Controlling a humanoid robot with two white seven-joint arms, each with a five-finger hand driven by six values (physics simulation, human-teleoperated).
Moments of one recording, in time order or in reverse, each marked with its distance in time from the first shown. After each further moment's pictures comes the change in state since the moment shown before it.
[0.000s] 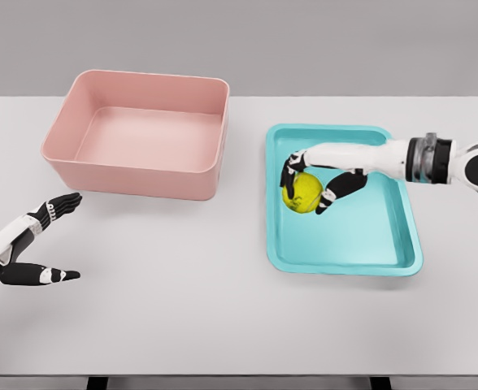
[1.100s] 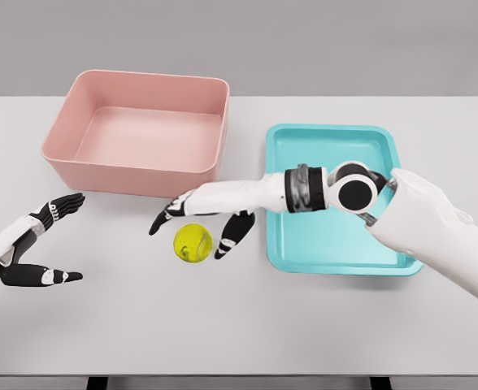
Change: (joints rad) left arm 0.014 -0.001 0.011 -0.025 -0.003 0.000 0.000; right arm -0.002 0.340 0.080 0.006 0.107 -0.006 0.000
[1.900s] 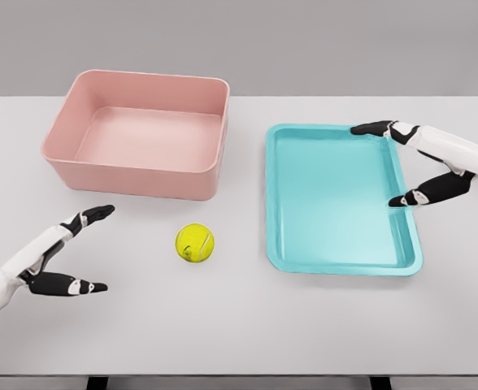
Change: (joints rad) left arm -0.029 -0.081 -0.016 -0.043 -0.159 0.000 0.002; right arm 0.546 -0.456 -0.797 -0.084 -0.179 -0.210 0.000
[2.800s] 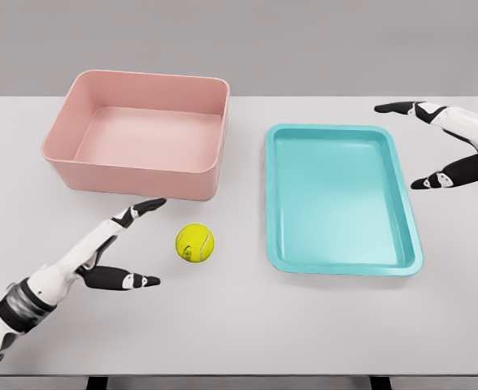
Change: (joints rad) left arm -0.089 -0.207 -0.062 -0.014 -0.114 0.000 0.001; right arm 0.000 -0.050 -0.057 -0.032 0.004 0.079 0.000
